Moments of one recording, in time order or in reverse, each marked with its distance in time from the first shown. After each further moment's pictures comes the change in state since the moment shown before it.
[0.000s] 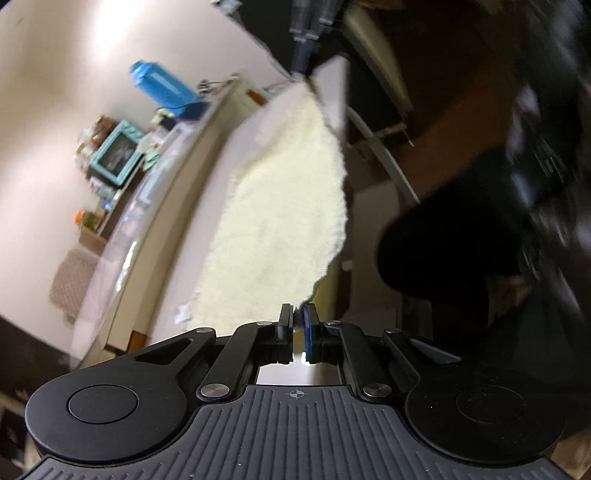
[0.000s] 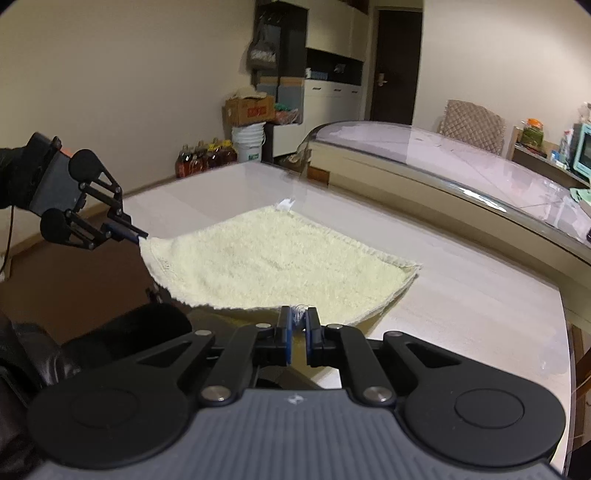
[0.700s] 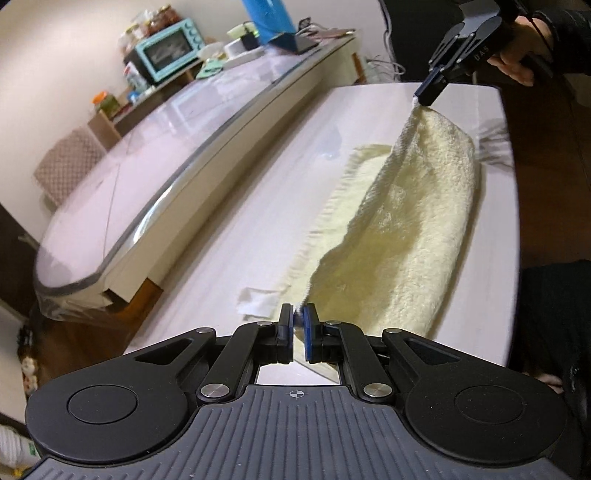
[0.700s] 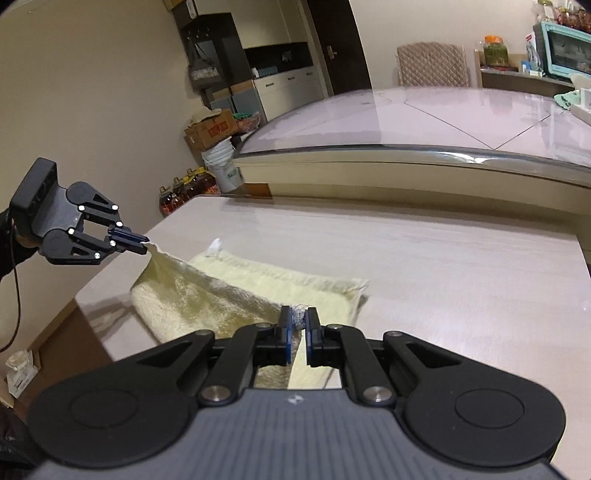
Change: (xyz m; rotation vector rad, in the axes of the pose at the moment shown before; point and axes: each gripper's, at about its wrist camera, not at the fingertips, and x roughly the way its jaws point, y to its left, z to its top) left arm 0.096 0.159 0.009 -0.354 0.153 -0.097; right arm 0.087 -0.143 0.045 0.303 0.058 0.092
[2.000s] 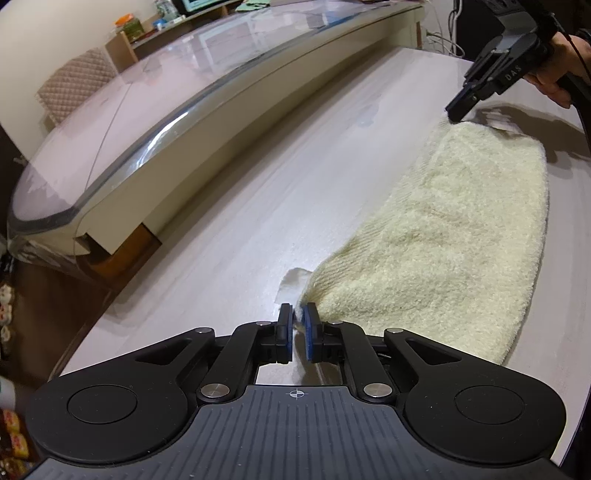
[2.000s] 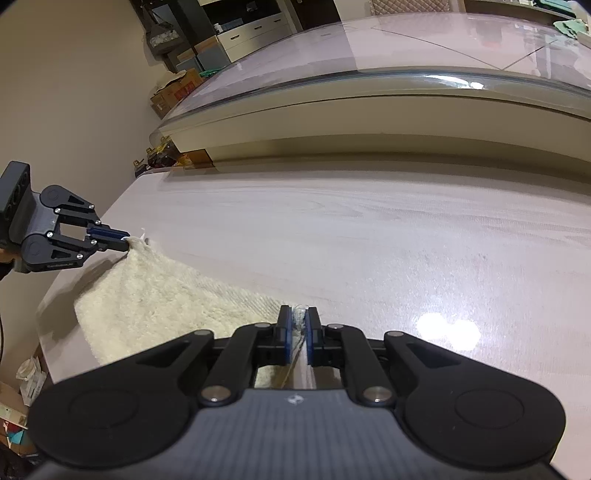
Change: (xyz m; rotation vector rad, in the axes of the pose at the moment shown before) left arm 0.073 0.043 0.003 -0.194 0.134 0.004; right arm 0.061 -0.046 0.014 0.131 0.165 -0.018
